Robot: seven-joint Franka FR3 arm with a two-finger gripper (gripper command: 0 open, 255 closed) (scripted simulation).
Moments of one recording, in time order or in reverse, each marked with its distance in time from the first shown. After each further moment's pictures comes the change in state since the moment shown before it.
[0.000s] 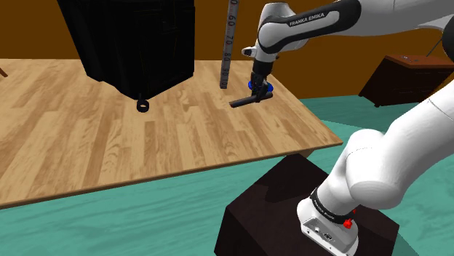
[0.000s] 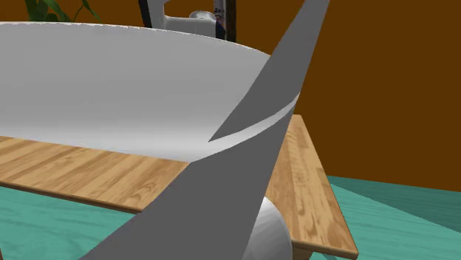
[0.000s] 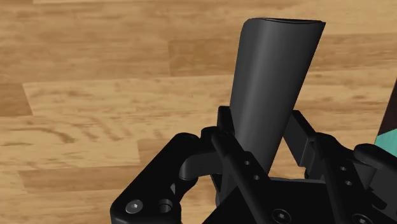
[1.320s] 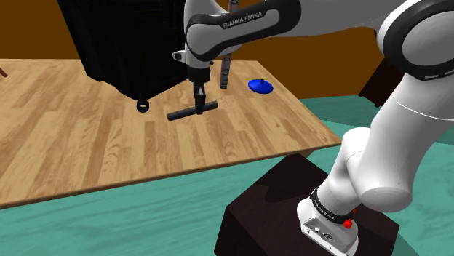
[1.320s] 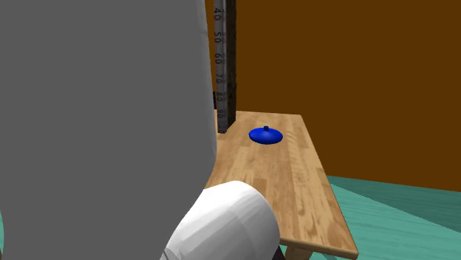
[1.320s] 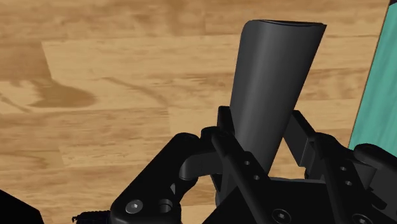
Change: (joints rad) arm 0.216 0.309 0.230 0.313 0.163 -0.013 0.362
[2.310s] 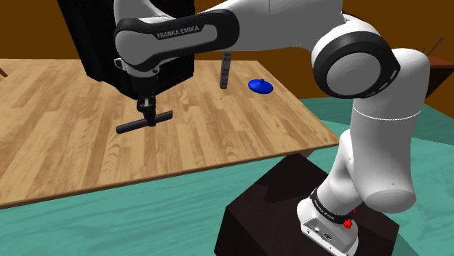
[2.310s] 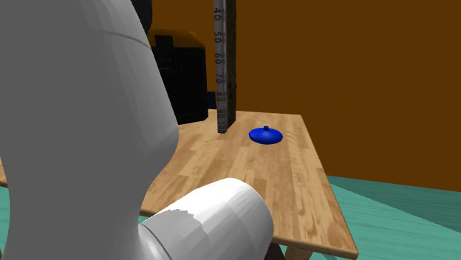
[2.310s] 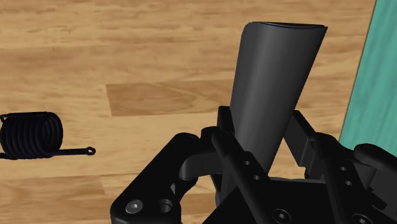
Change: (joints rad) arm 0.096 0.356 0.088 0.463 0.052 -0.099 0.186
